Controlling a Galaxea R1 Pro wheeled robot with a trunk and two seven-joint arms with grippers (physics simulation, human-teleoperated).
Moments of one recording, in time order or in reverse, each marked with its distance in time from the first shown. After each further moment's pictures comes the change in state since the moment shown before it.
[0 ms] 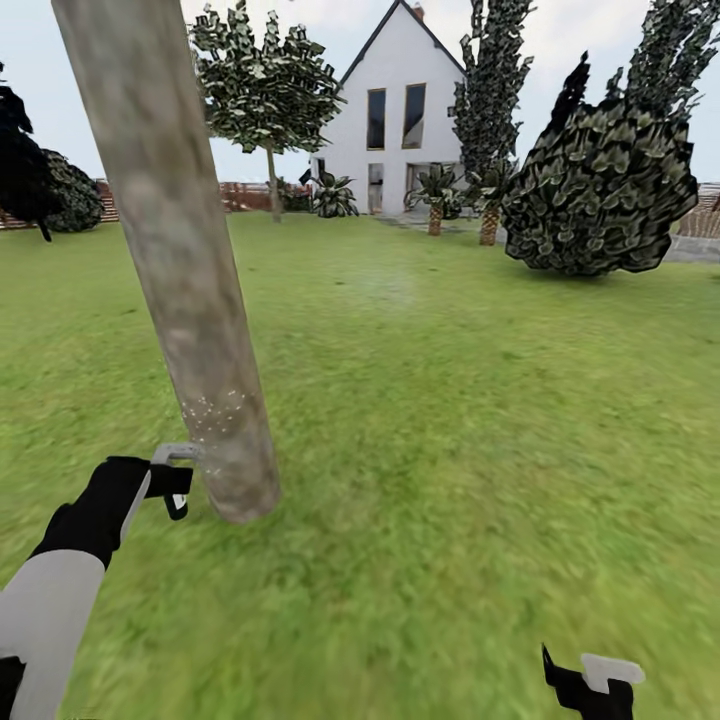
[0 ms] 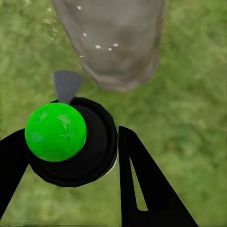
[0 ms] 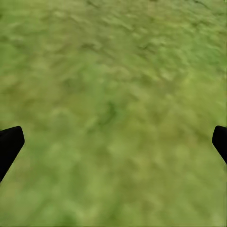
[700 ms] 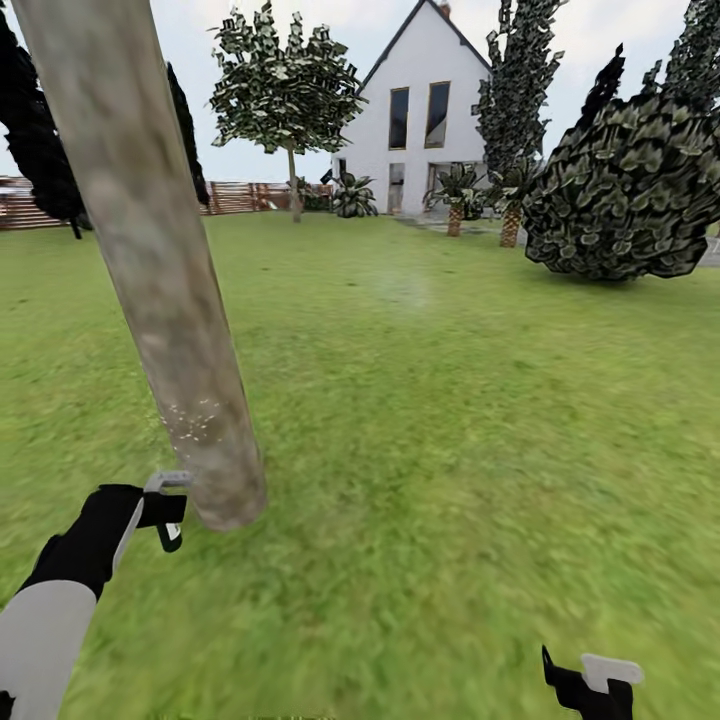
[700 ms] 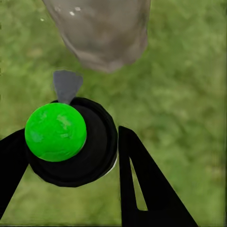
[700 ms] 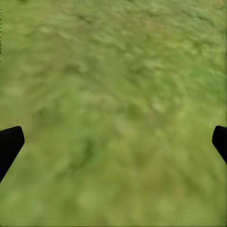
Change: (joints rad) left arm 0.086 -0.002 0.053 0.006 0.006 -0.007 -0.001; right arm 0.000 0.000 0.000 0.000 0.000 0.000 0.000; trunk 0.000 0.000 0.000
